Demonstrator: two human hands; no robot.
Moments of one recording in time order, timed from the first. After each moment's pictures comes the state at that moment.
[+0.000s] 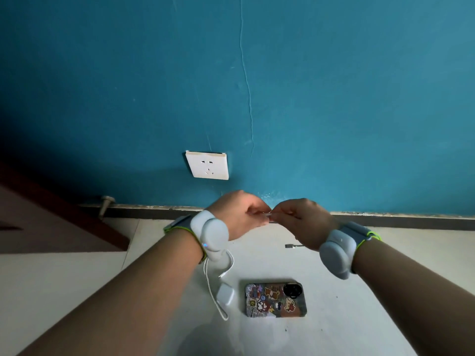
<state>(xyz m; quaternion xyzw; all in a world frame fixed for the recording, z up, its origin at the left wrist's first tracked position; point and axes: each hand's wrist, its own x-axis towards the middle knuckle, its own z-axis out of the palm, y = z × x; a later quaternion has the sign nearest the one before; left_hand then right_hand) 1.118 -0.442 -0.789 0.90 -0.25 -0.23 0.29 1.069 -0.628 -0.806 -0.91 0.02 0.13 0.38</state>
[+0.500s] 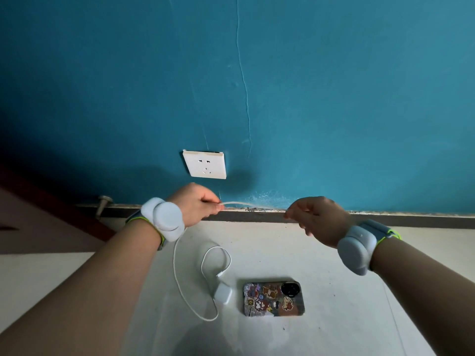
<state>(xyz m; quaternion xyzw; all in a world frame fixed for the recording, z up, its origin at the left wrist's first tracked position) 1.145 -0.380 -0.790 0.92 -0.12 -0.23 0.28 1.063 -0.656 -0.806 -0.90 0.09 0.14 0.40</state>
